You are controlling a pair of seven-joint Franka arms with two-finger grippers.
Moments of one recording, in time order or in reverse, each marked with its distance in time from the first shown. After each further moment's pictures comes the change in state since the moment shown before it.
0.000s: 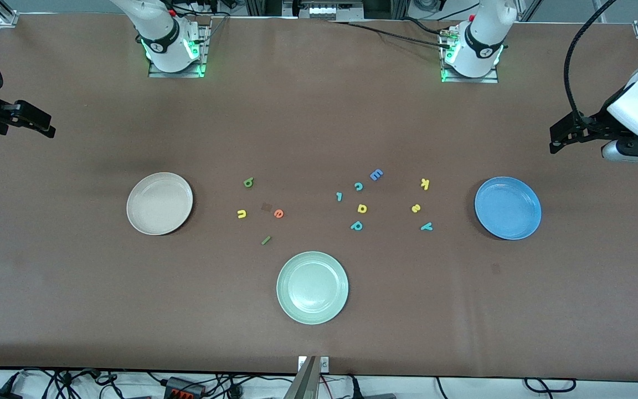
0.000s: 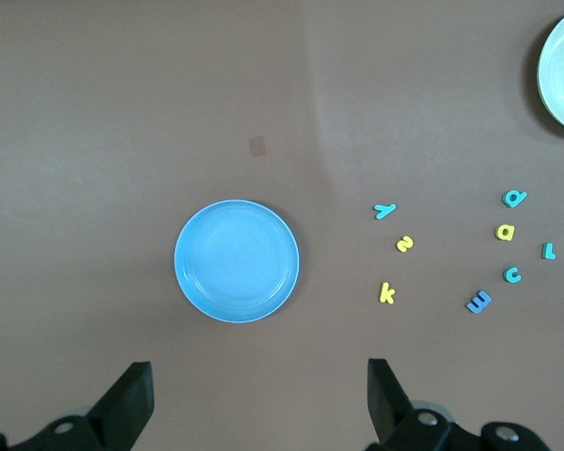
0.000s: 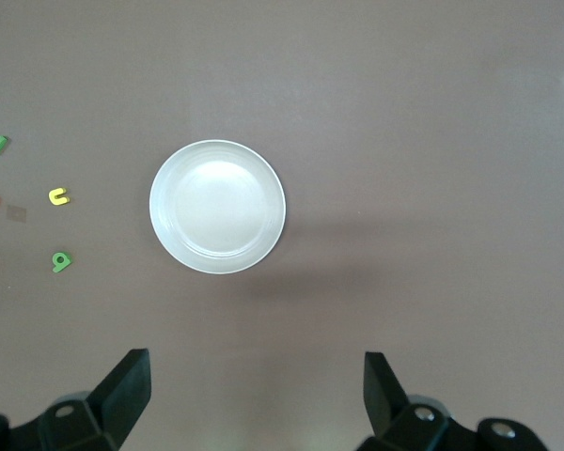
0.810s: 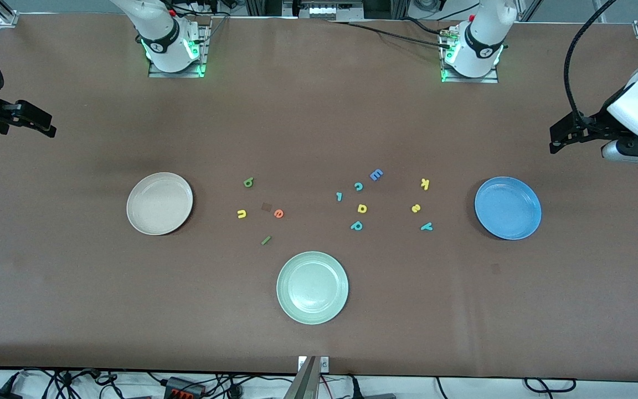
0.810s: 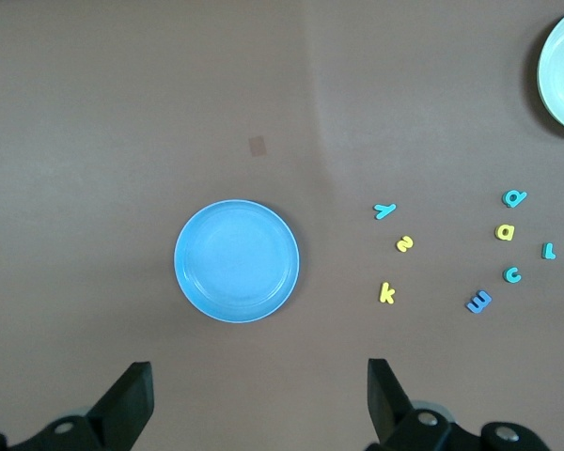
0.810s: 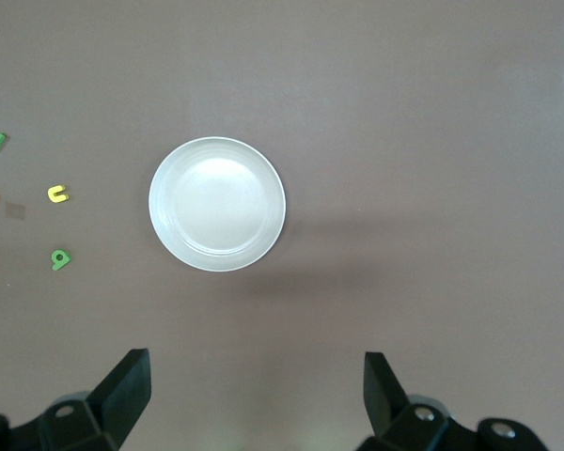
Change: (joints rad) left arm 0.000 0.000 0.000 0.000 0.000 0.000 0.000; right arm 0.000 0.000 0.001 -0.003 0.000 -0.007 0.000
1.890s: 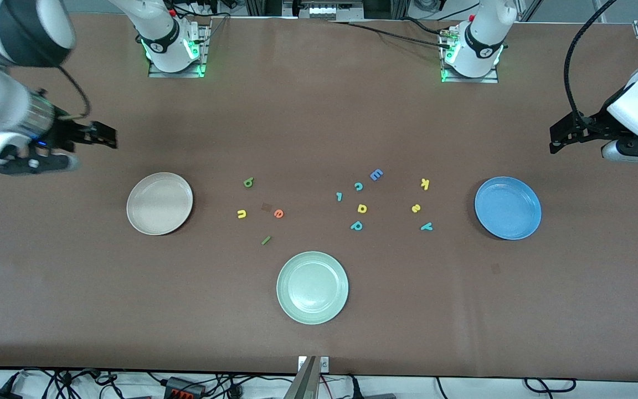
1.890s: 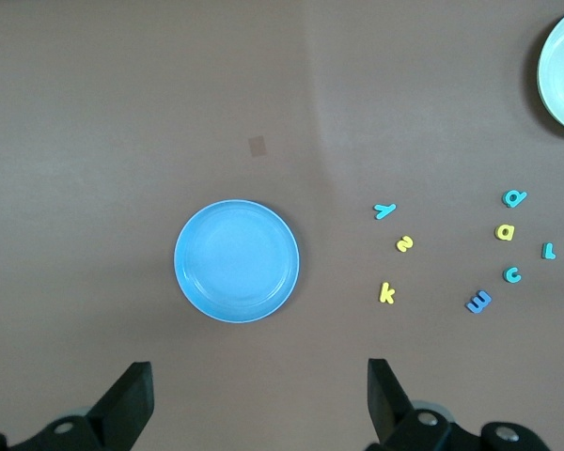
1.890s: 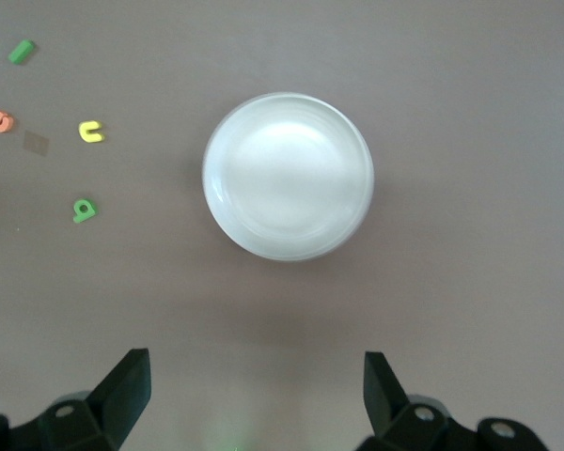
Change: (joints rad) left arm 0.000 0.000 0.000 0.000 0.000 0.000 0.000; right arm 0.160 0.096 0.024 -0.148 0.026 0.150 -0.011
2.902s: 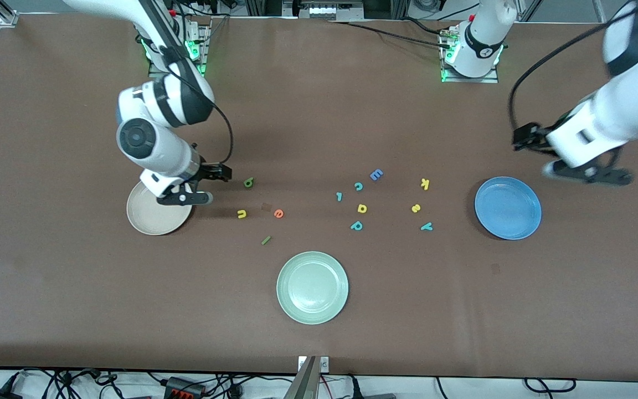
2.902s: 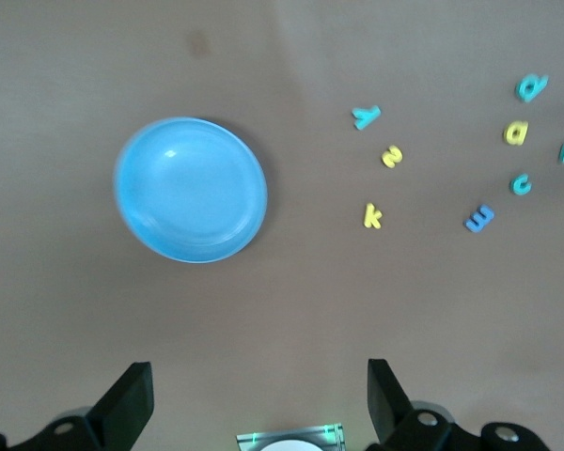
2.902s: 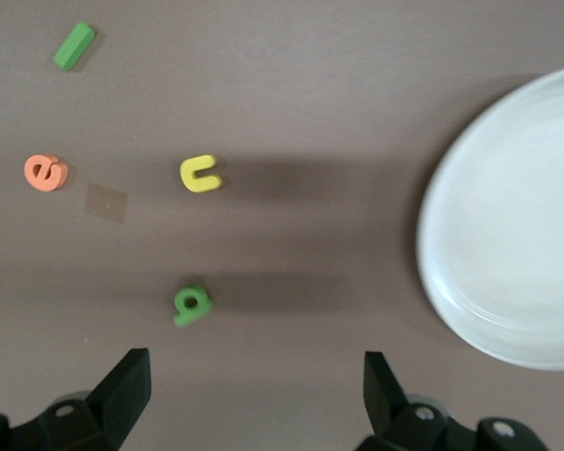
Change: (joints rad) left arm -0.091 0.154 -0.010 -0.005 -0.002 -0.125 0.000; right arm 0.271 0.294 0.005 -0.136 0.122 0.457 0.316
